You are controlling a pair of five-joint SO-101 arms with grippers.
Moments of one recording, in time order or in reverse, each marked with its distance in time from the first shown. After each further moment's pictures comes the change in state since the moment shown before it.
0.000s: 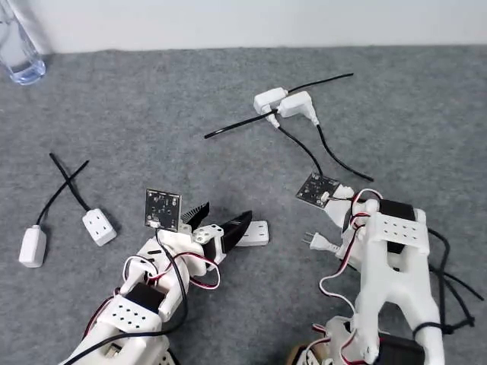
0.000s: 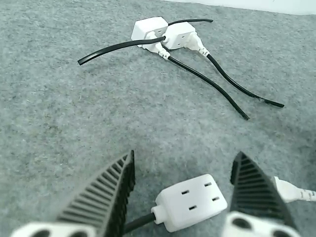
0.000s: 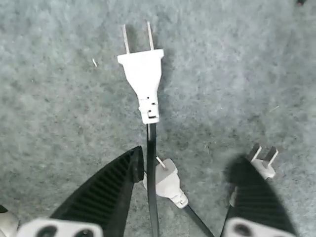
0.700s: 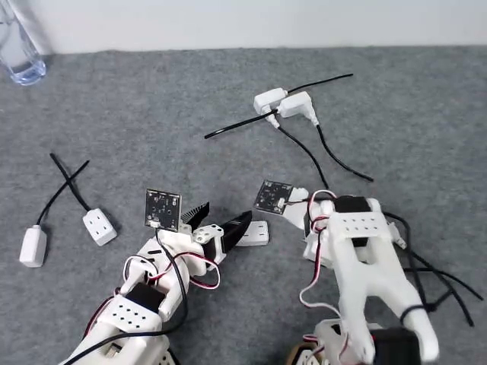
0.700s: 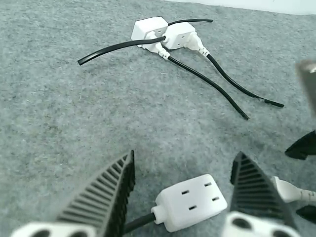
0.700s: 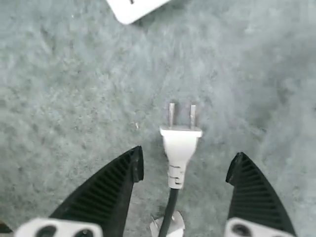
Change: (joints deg) left arm 0.0 0.0 0.0 0.0 0.0; right arm -15.6 4.0 0.0 -2.6 -3.8
